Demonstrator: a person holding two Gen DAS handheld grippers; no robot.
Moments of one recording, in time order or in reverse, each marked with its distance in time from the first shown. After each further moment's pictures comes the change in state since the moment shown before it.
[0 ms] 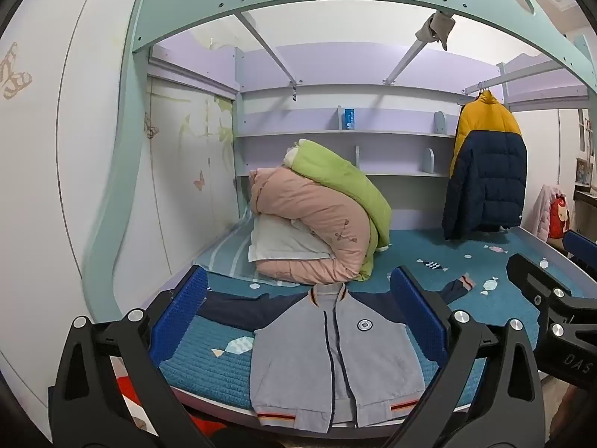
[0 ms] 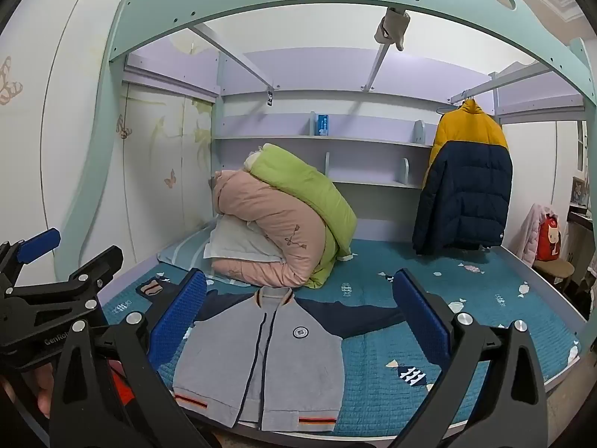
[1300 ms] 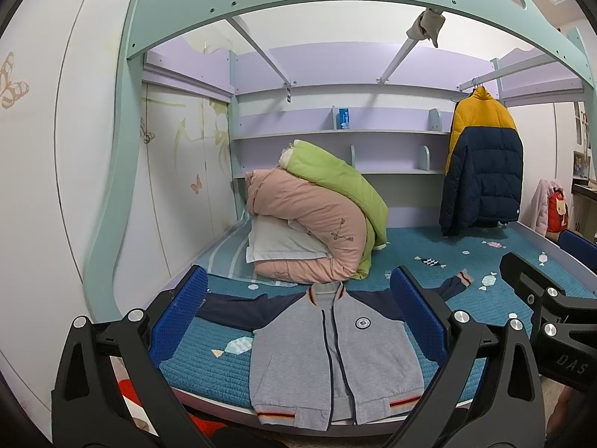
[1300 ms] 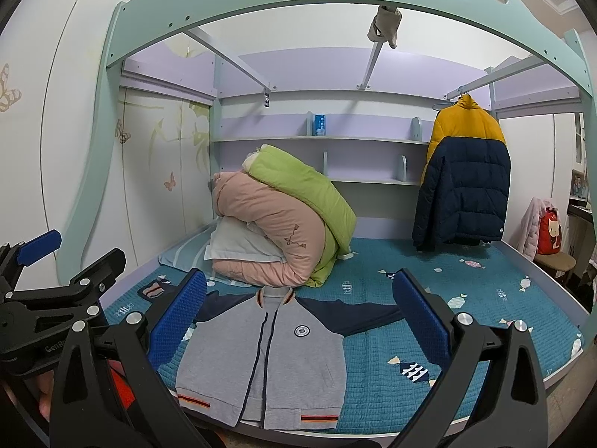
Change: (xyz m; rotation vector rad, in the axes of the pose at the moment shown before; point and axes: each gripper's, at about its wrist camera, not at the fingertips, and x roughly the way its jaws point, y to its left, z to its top) left arm -0.006 -0.012 -0.004 0.017 -0.011 -0.004; right arm -0.004 -0.006 -0.004 0.016 0.003 0.002
